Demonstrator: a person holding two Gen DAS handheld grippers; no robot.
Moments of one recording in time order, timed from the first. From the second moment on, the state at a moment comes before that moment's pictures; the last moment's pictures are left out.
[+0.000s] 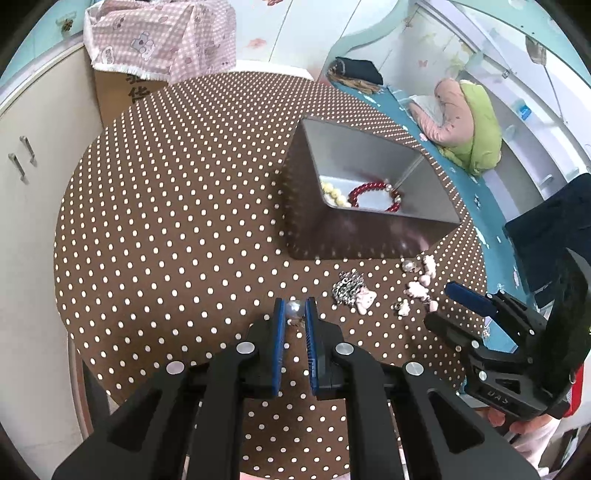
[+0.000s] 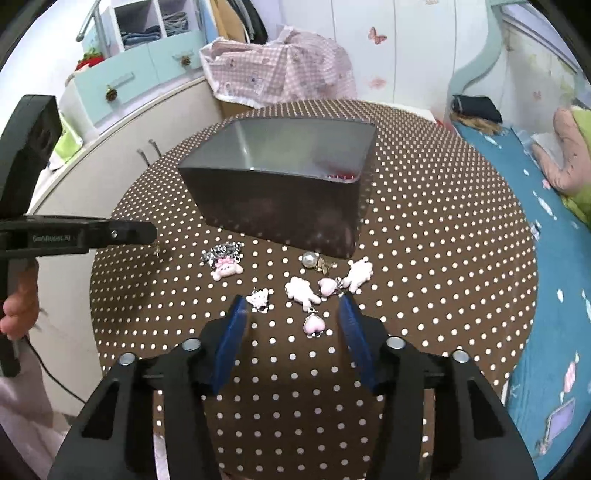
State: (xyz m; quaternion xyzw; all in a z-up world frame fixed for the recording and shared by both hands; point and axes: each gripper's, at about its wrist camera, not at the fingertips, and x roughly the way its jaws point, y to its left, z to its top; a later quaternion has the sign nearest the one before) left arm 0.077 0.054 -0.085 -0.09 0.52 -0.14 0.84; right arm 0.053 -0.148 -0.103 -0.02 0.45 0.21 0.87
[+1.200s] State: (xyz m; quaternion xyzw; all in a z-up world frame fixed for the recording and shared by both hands) left arm 0.089 0.046 -0.049 -0.08 0.48 -0.15 0.86; right arm 0.071 -0.162 -0.028 0.03 0.36 0.22 0.91
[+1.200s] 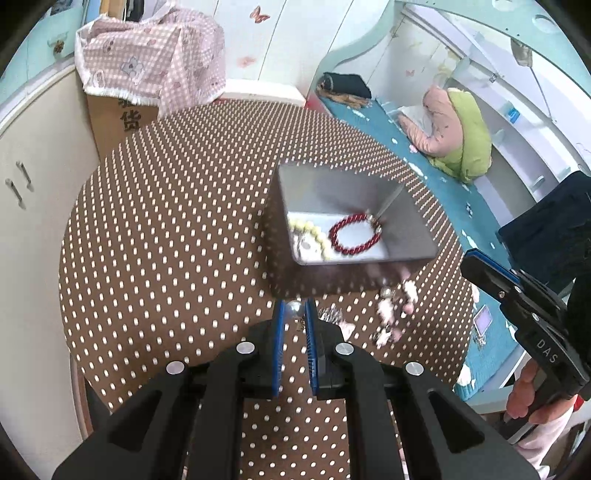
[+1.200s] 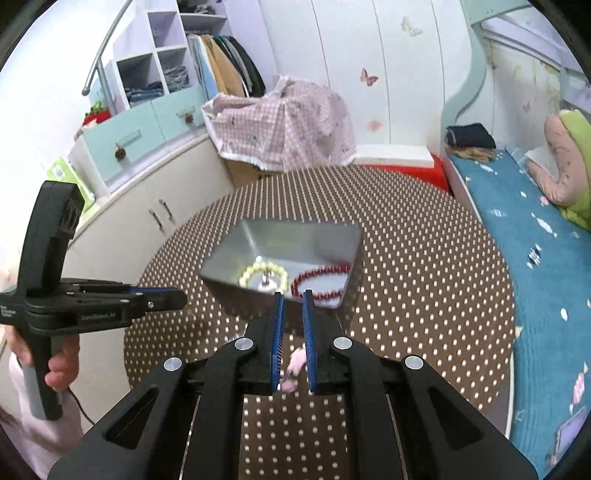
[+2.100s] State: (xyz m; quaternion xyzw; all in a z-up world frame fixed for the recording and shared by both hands) left arm 0.086 0.044 -0.055 -0.08 0.49 -0.15 0.86; right arm 0.086 -0.131 -0.114 0.03 0.47 0.21 0.86
